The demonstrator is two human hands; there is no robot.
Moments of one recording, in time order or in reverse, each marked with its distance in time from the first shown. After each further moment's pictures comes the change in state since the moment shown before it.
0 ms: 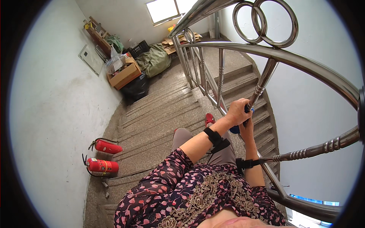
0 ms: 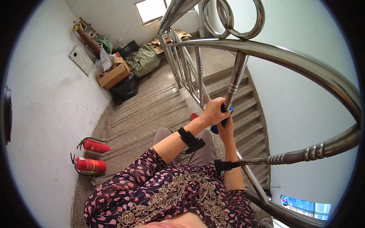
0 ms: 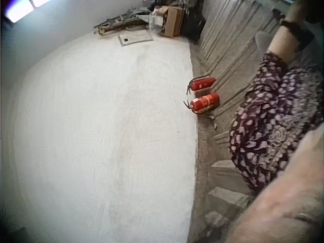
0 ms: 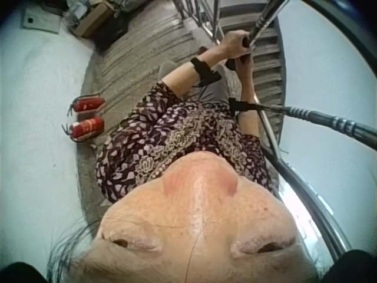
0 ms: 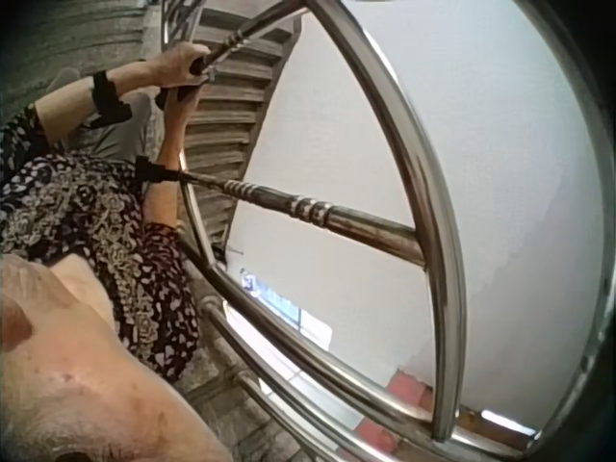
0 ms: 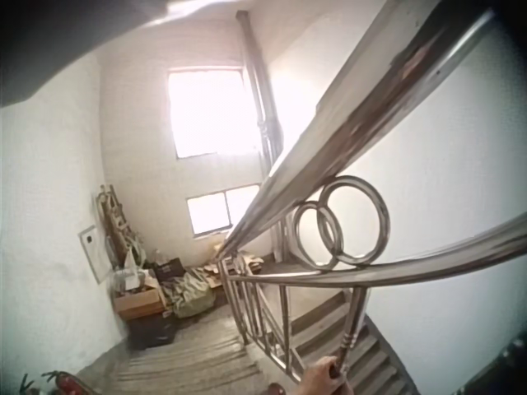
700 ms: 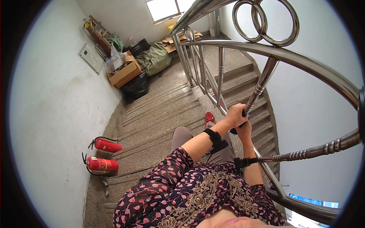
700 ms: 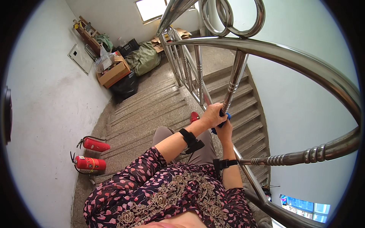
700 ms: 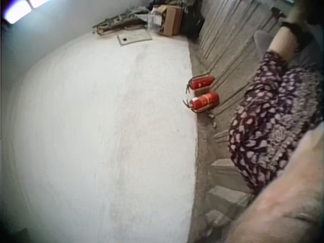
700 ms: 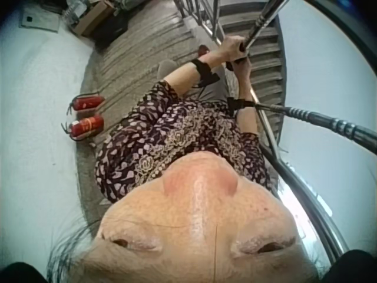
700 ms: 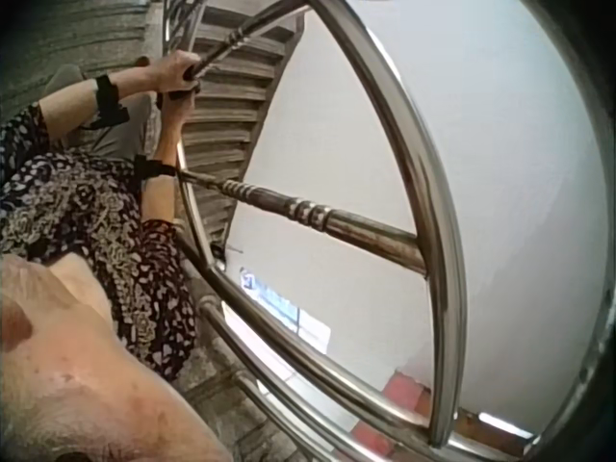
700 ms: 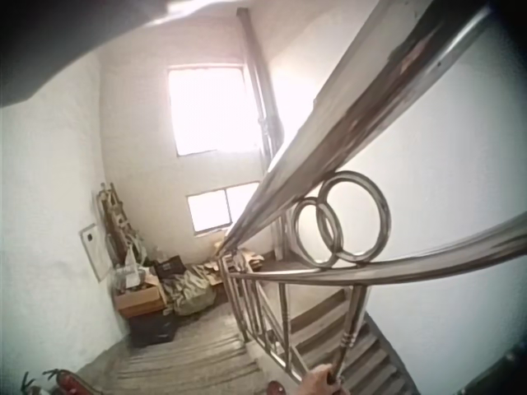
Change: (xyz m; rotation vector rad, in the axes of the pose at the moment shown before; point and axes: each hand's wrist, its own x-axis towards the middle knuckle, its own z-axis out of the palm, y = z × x) left_hand -0.018 -0.034 0.022 0.078 -0.072 -0.090; right_hand -0.009 0.019 0.008 -0.260 -0.048 0.175
